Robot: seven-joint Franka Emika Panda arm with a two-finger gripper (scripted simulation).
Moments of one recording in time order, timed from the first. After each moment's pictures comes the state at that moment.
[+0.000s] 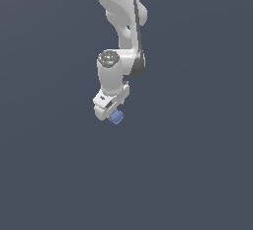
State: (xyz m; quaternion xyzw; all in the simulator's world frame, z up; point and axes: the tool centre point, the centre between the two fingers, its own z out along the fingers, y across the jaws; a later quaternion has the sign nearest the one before) arm -0.066 -0.057 0.092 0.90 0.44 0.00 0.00
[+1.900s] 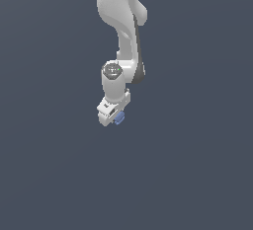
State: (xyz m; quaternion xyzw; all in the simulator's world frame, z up) arm -0.066 -0.050 0.044 0.89 0.45 0.00 0.00
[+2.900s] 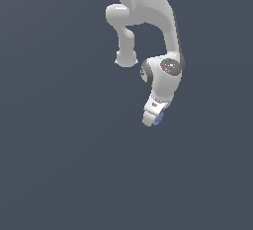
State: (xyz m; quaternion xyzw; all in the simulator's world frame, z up) arm -0.046 0.143 0.075 0.89 0.45 0.00 0.00
